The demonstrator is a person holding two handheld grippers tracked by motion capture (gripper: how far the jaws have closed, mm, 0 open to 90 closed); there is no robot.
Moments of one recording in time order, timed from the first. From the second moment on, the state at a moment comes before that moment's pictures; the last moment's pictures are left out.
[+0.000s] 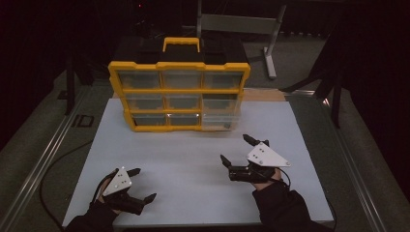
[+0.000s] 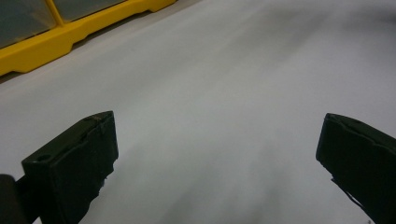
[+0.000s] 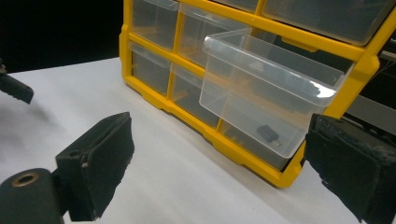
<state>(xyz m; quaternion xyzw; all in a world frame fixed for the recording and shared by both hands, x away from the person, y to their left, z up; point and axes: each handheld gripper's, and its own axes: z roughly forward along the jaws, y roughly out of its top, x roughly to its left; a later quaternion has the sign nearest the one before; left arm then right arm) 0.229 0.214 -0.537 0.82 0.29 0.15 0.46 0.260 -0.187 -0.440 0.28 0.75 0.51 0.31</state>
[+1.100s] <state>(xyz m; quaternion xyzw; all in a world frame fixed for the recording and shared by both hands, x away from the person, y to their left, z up) 0.228 0.214 -0.536 0.82 0.29 0.15 0.46 0.289 -0.158 -0.488 0.36 0.74 0.48 0.31</state>
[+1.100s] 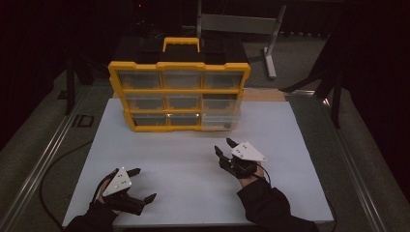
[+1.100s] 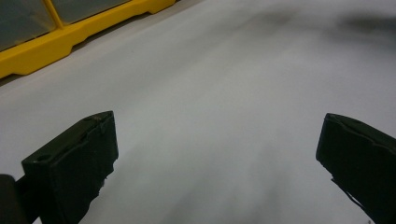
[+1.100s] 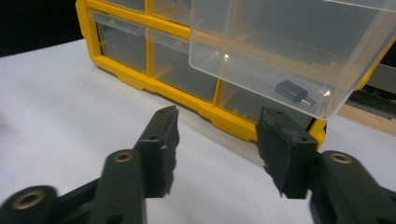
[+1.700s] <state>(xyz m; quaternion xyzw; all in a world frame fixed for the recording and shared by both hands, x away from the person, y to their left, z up) 0.228 0.214 -0.536 0.82 0.29 0.15 0.46 0.301 -0.149 -0.479 0.36 0.76 0.46 0.30</state>
